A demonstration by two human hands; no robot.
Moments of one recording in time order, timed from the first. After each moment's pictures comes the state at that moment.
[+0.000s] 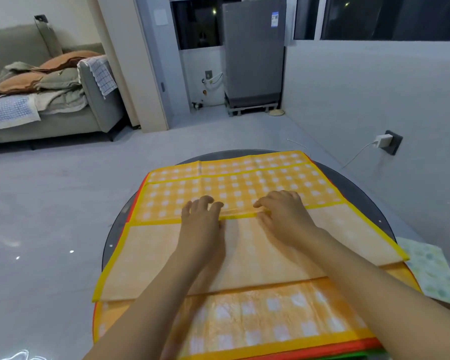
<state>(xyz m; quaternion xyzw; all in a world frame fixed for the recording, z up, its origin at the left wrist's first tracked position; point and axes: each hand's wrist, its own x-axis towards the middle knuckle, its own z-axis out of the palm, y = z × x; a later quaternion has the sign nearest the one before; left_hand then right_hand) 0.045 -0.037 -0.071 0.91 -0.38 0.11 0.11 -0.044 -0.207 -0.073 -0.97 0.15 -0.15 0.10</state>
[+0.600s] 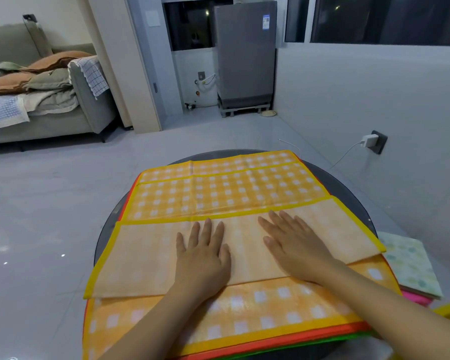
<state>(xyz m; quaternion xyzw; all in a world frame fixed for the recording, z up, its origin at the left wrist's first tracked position) -0.006 -0.021 -0.100 0.93 -0.35 -0.05 0.07 -0.110 -0.199 -0.100 -0.98 0.17 0.00 0.09</state>
